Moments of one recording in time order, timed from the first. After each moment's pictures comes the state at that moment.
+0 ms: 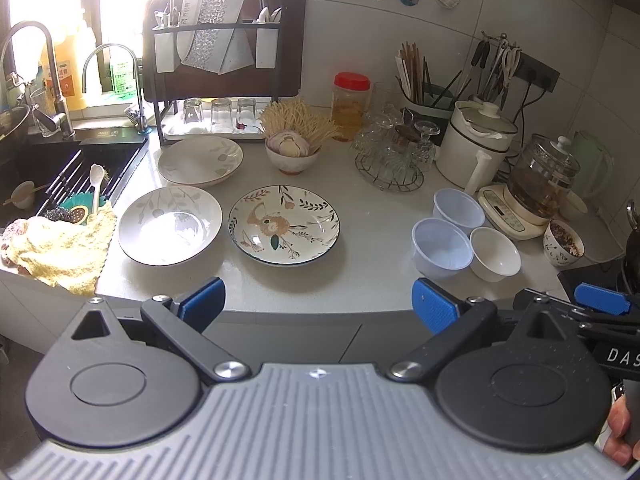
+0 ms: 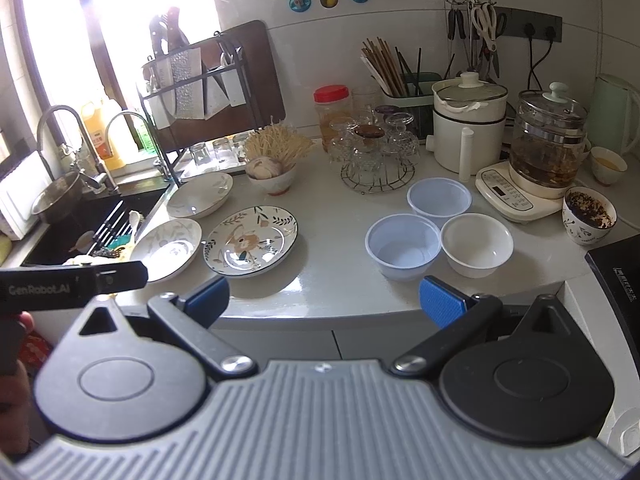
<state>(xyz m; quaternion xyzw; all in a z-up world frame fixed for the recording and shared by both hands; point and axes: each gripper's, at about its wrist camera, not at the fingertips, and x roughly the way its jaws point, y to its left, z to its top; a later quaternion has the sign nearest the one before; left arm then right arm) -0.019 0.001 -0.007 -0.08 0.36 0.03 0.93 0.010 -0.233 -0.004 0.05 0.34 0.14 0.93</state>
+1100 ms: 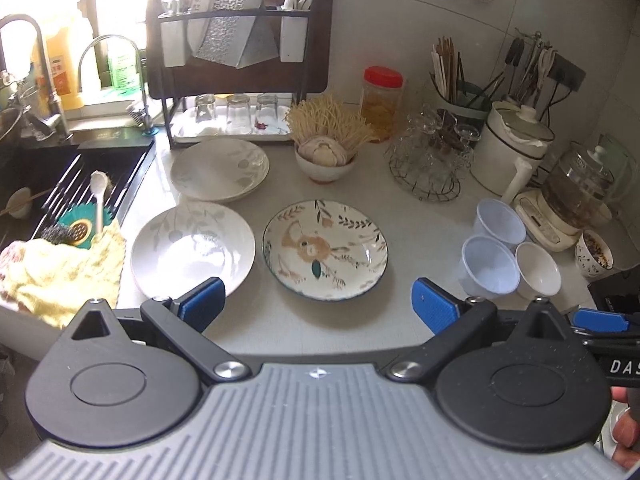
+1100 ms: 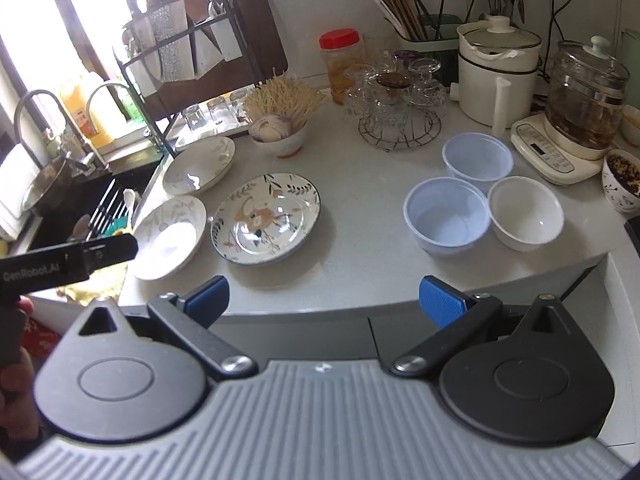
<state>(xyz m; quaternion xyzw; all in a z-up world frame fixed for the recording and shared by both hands) 0.066 0.084 -0.018 -0.07 0.38 0.03 0.92 0.083 -0.169 -0.019 0.07 0.42 0.13 0.89</state>
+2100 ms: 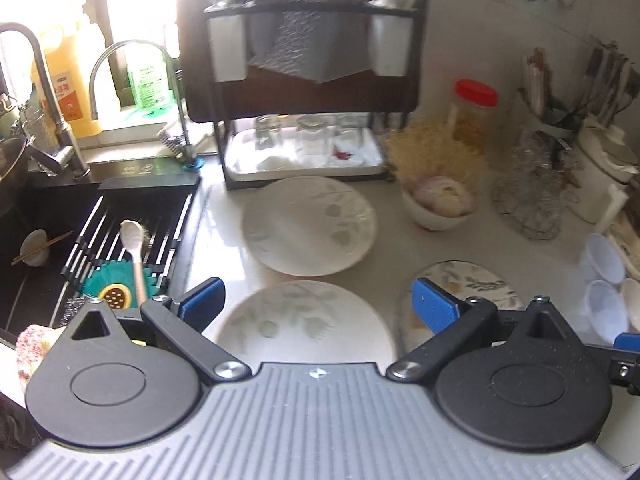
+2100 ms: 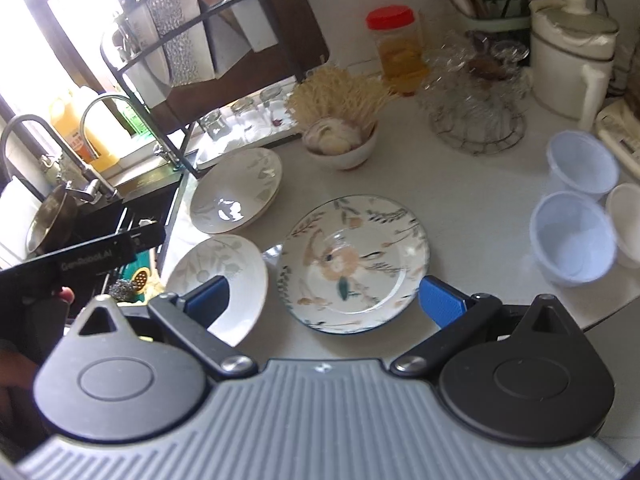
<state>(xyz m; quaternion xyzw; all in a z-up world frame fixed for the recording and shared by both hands) 0.201 0.242 -0.062 -0.04 0.39 0.06 0.92 0.177 -0.041 -0.047 0.13 0.46 0.13 0.87</state>
